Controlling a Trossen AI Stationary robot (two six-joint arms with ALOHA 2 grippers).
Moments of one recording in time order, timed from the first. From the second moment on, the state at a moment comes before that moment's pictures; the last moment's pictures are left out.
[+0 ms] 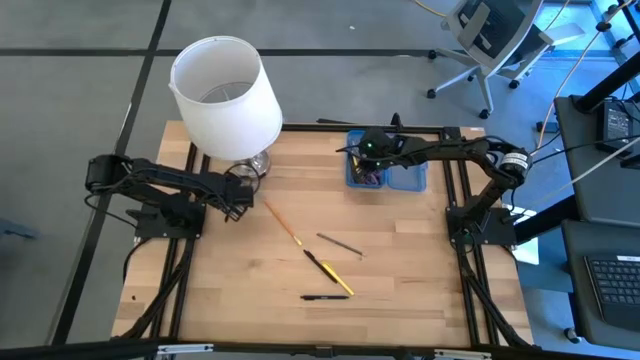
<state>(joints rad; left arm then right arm) 0.15 1.27 0.48 -0.92 -0.36 -0.85 -0.51 1.67 0.93 -0.27 0.05 0.29</state>
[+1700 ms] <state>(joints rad) -0.04 1.27 0.53 -0.71 -0.43 -1.77 -0.46 1.67 0.93 -0.31 0.05 0.28</state>
